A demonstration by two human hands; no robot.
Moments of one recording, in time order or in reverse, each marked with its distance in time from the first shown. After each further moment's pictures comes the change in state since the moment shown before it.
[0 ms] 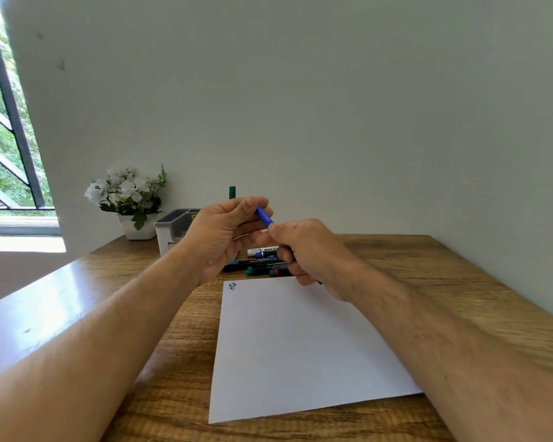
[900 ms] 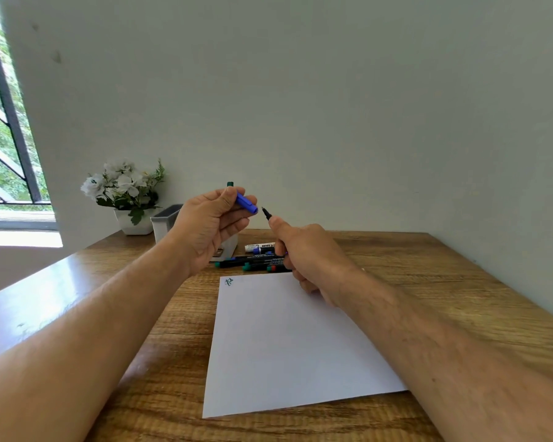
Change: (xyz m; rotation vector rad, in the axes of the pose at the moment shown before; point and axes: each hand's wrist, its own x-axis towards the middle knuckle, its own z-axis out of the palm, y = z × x) left_hand 0.007 0.003 -0.011 0.011 0.131 0.052; right_hand -0.004 0.003 0.010 -0.101 0.173 0.121
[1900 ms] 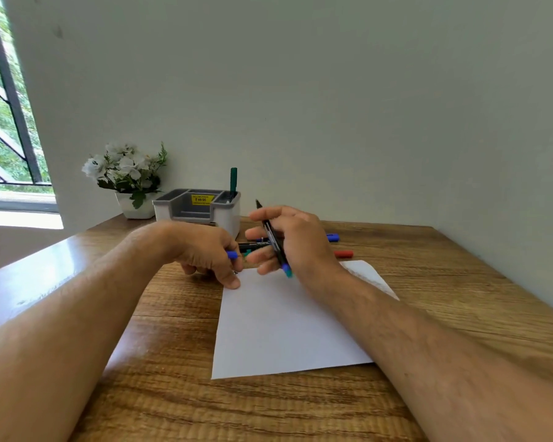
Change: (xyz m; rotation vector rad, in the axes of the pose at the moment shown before) left_hand -0.004 0.006 -0.016 1.426 -0.522 -0.603; right_hand 0.008 0.014 0.021 0.426 -0.146 -0.200
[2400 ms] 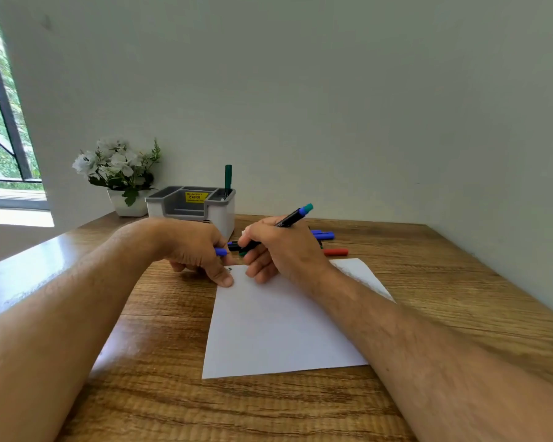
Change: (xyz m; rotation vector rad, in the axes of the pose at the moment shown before) left_hand 0.002 -0.006 -0.003 0.049 0.035 -0.021; right_hand 0.003 0.006 0.004 -0.206 -0.029 0.009
